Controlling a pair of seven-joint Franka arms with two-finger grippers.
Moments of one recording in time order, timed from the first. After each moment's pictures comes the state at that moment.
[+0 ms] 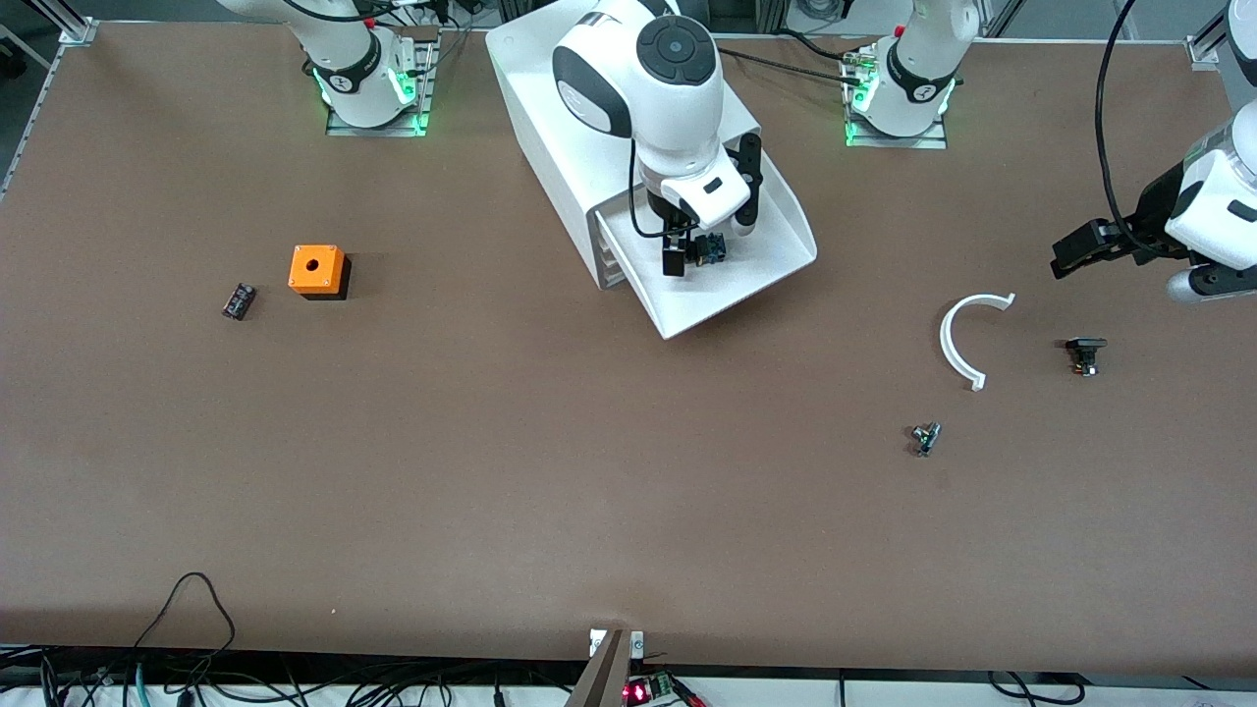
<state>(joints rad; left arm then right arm) 0.17 0.00 -0.18 -1.69 0.02 1.65 -0.19 0.93 0.64 -0.02 -1.18 0.03 1.89 -0.58</state>
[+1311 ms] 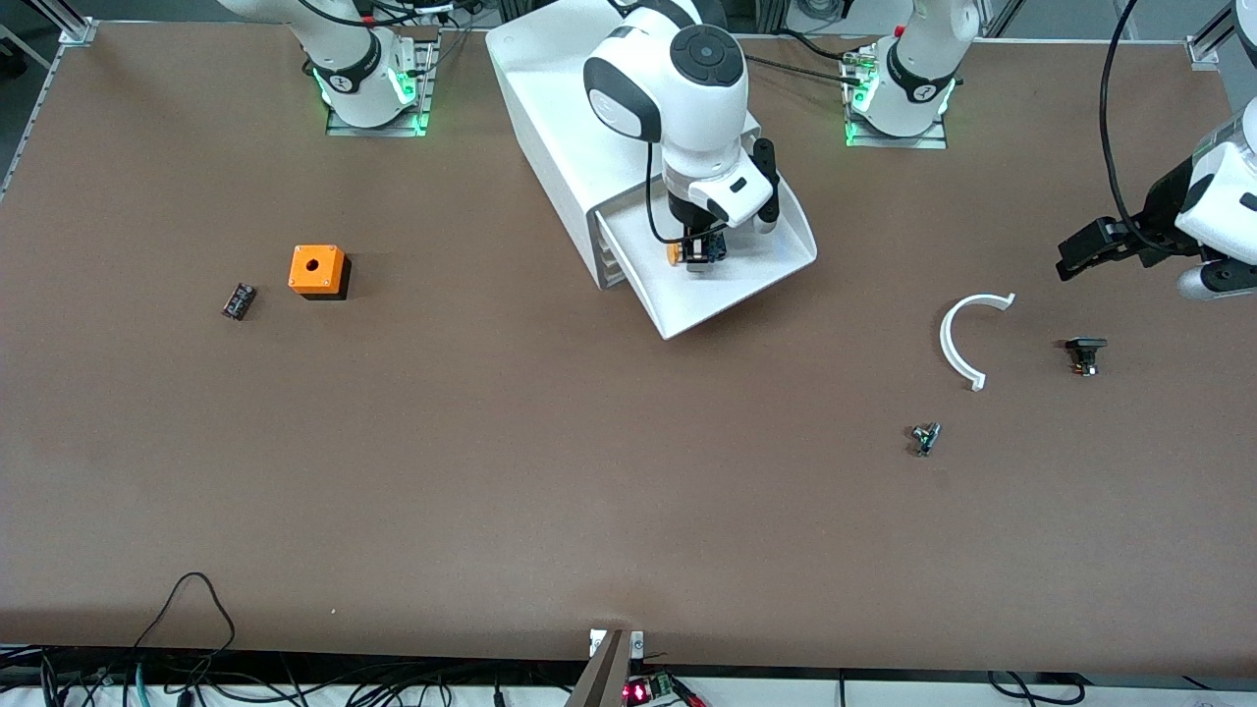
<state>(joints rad) 0.17 0.00 -0.18 -1.67 0.02 1.67 -0.19 1.03 0.69 -0.10 -1.18 0.01 1.96 -0.62</state>
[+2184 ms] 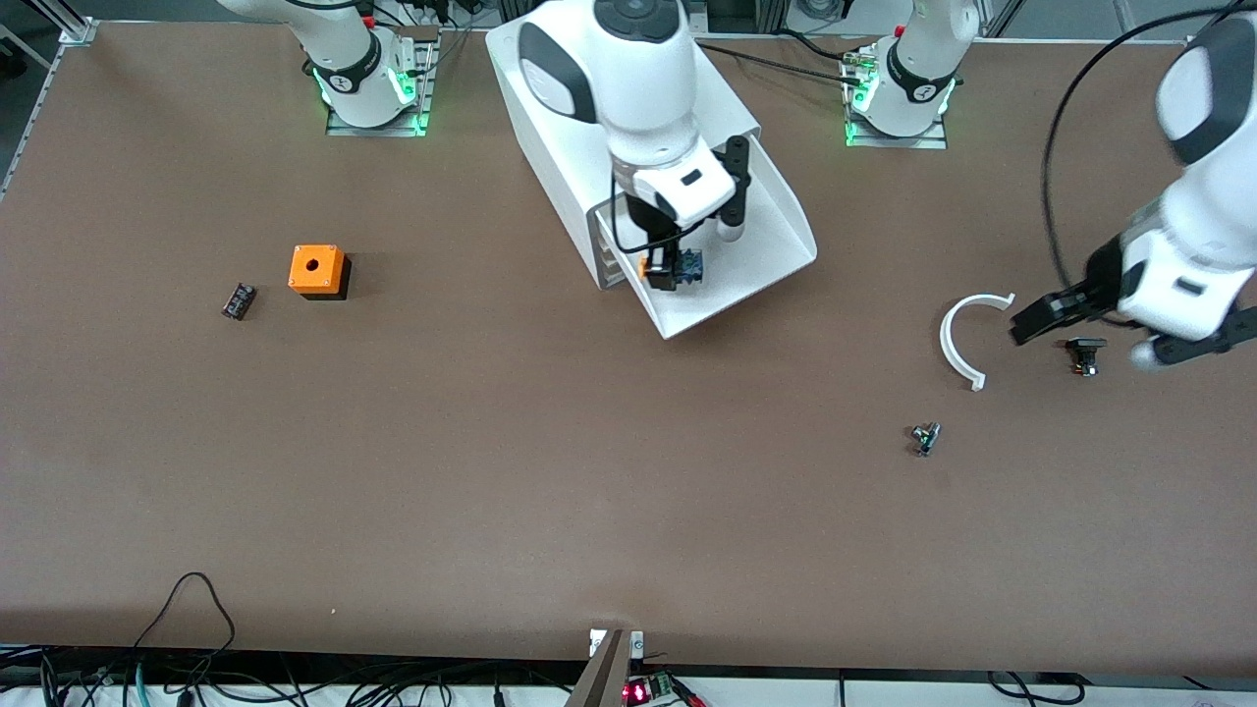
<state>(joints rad) 0.13 0.16 -0.25 -1.69 0.02 1.90 -0.52 0.91 0.57 -0.15 -1.16 0.01 1.95 -0.59</state>
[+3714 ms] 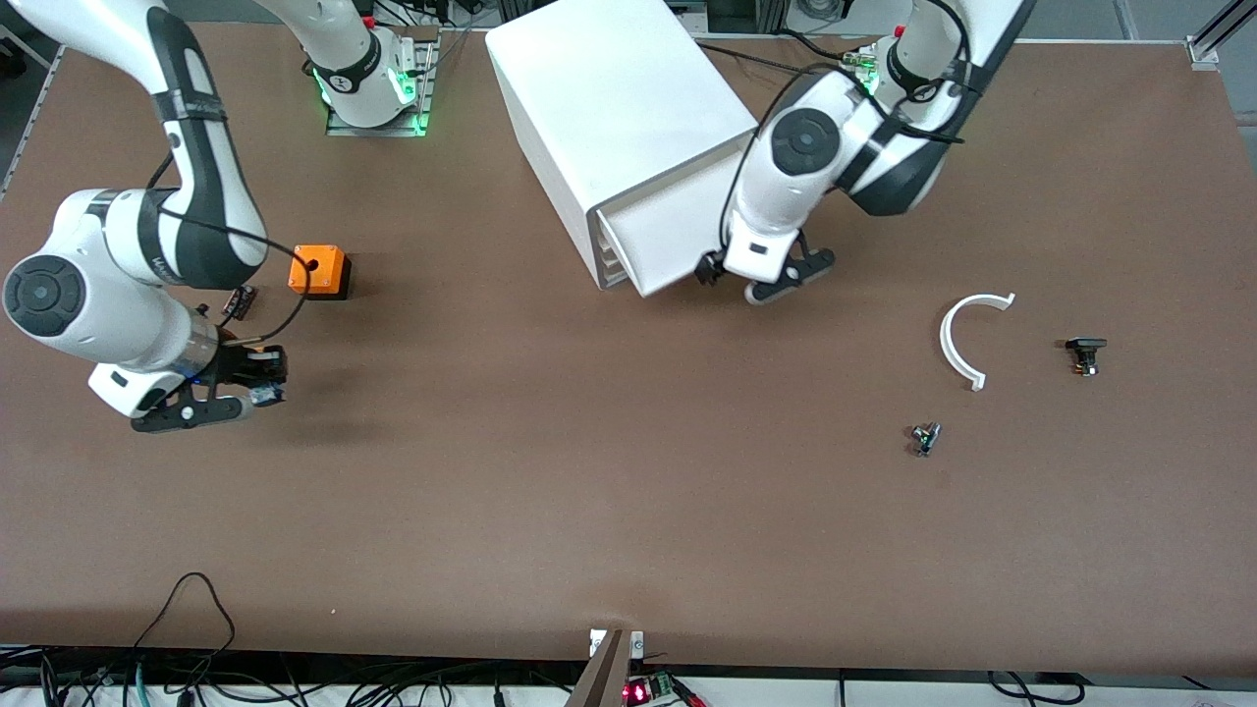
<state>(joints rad) -0.08 0.24 -0.63 -2.09 0.02 2.23 -1.19 0.13 0.37 -0.16 -1.82 0.01 2.13 -0.18</state>
